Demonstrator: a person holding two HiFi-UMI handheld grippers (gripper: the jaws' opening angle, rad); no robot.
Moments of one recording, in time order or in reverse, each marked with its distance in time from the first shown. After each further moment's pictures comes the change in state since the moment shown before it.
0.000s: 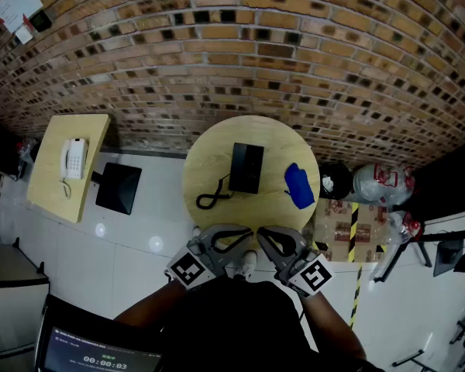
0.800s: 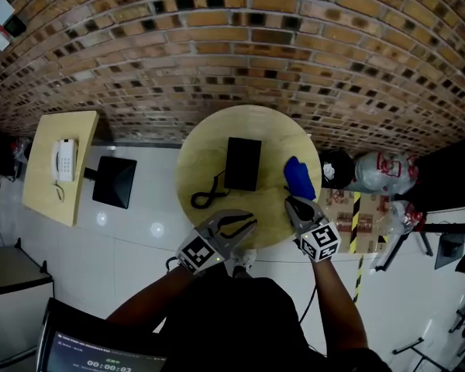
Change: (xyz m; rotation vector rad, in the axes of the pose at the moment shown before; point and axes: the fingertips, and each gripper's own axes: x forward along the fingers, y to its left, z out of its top) left arm 0.050 0.050 -0.074 -0.029 0.152 -0.042; right arm -0.023 -0.180 -0.136 0.040 0.294 -0.296
